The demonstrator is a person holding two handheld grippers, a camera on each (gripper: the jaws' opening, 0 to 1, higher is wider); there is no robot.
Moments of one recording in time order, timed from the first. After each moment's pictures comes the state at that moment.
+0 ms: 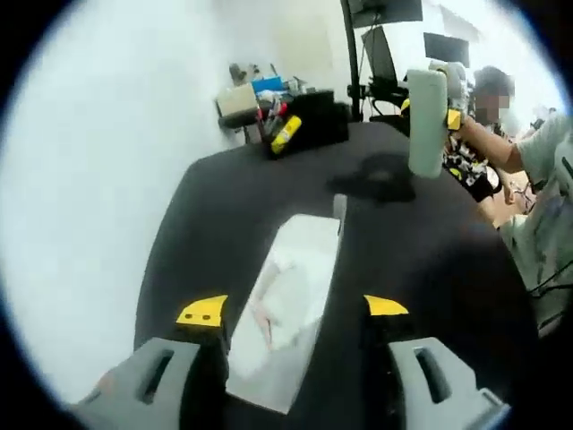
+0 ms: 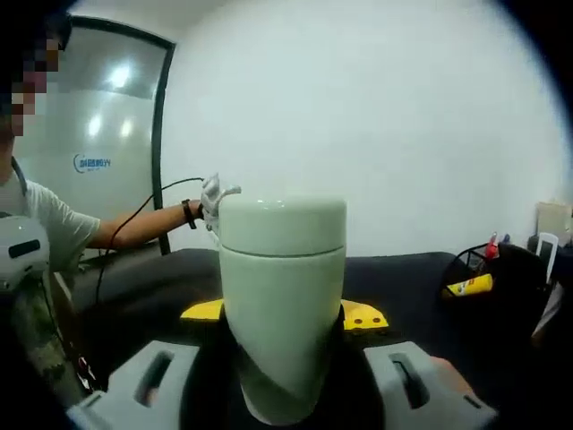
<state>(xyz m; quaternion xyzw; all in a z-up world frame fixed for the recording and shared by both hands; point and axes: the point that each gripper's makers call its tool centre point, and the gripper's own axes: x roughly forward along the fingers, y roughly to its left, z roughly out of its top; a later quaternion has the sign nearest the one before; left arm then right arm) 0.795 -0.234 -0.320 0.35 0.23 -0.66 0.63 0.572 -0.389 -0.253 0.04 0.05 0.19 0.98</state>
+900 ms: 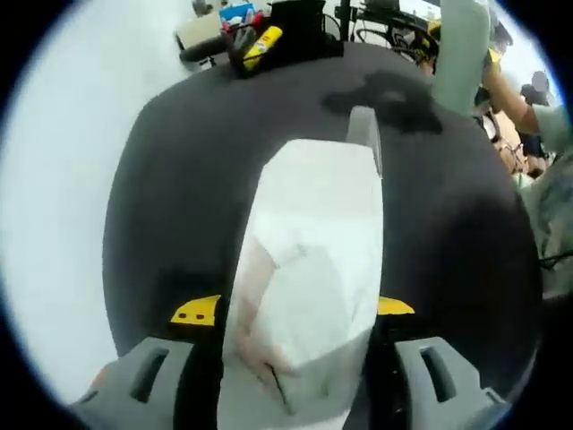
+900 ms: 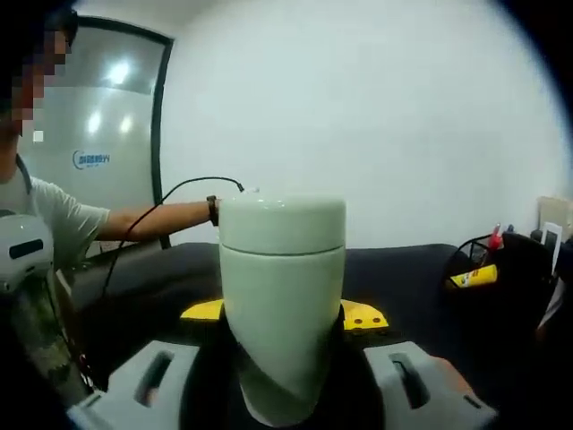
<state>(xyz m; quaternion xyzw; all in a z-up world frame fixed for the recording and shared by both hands) 0.813 -0.253 -0.397 0.51 0.29 -0.63 0.52 0.578 -0.389 -0.268 0.04 0.06 0.20 0.98</state>
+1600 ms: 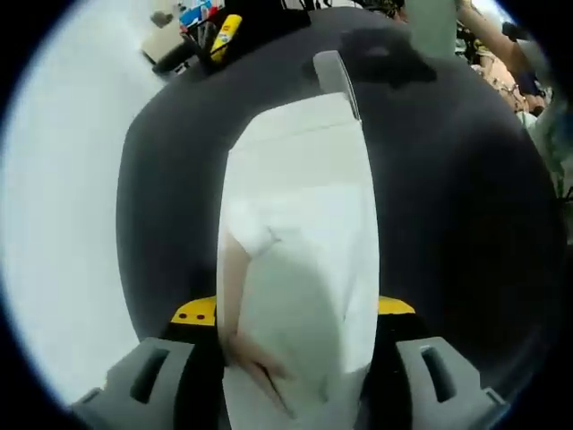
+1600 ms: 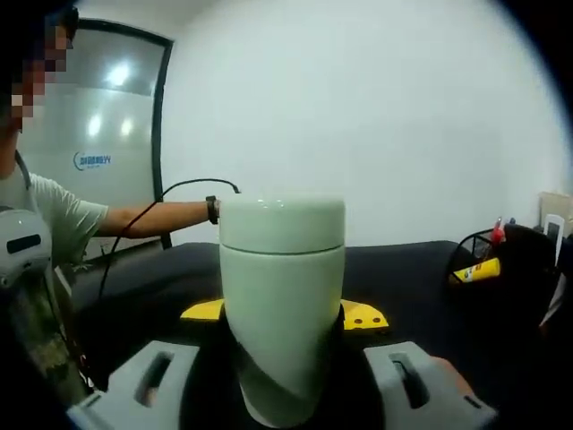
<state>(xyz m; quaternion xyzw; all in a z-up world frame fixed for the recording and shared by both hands) 0.810 -0.251 -0.399 0.55 0.24 -0.61 0.51 0.578 -0.389 -0.277 0.04 0.06 0.20 0.98</state>
